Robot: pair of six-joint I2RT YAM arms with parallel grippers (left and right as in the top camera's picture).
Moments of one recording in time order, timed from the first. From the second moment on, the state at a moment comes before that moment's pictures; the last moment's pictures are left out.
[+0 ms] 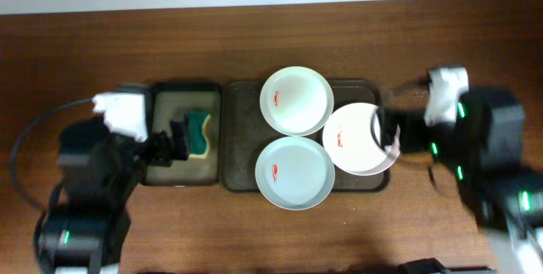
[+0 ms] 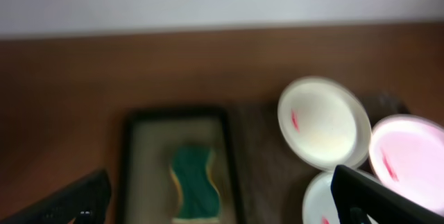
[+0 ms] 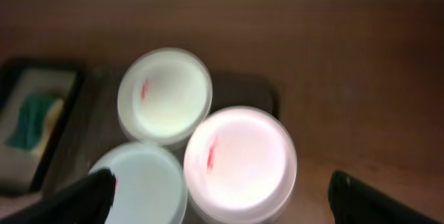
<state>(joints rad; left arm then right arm) -0.06 0.91 1.07 -0.70 0.14 -0.03 0.15 1.10 1.38 -1.03 -0.05 0.09</state>
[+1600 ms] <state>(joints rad) -0.11 1.98 1.46 -1.01 -0.01 -0.26 0.15 2.13 1.56 -0.75 -0.24 0.10</state>
